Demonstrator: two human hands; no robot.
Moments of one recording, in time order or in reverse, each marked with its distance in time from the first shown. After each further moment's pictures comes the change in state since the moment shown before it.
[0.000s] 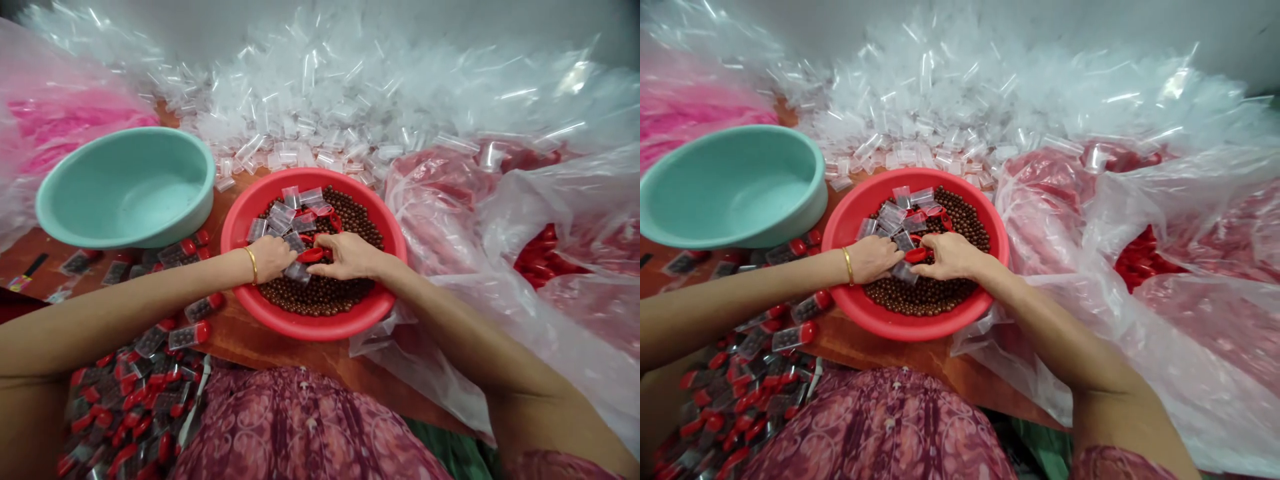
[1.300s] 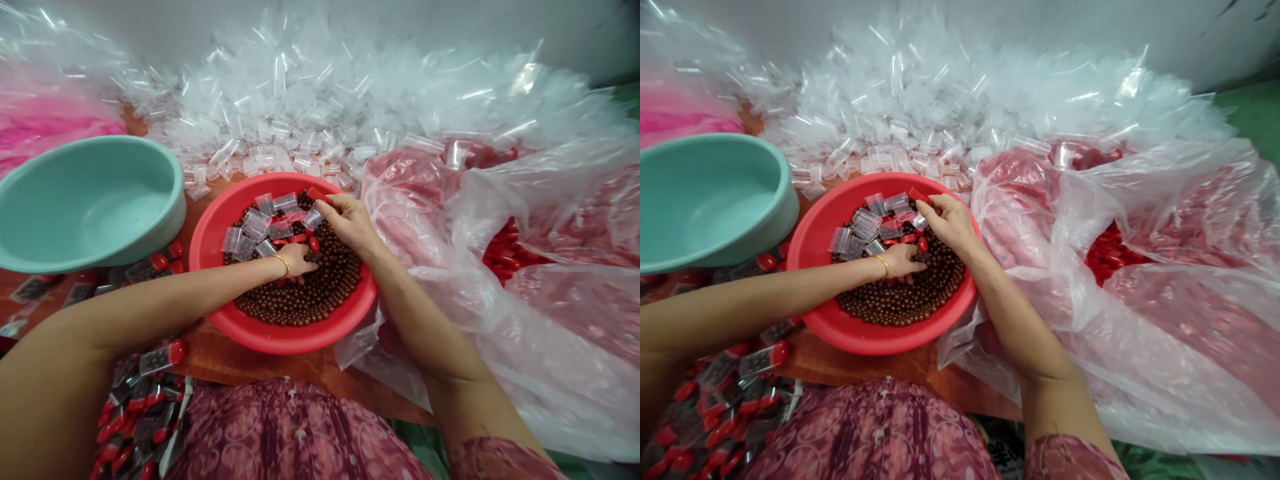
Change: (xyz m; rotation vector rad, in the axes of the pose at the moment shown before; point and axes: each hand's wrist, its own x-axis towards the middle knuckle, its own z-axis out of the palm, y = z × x) left_hand 0.087 0.036 -0.004 -1.131 -0.107 -0.359; right_hand 0.016 0.054 -0.005 0.615 0.725 0.167
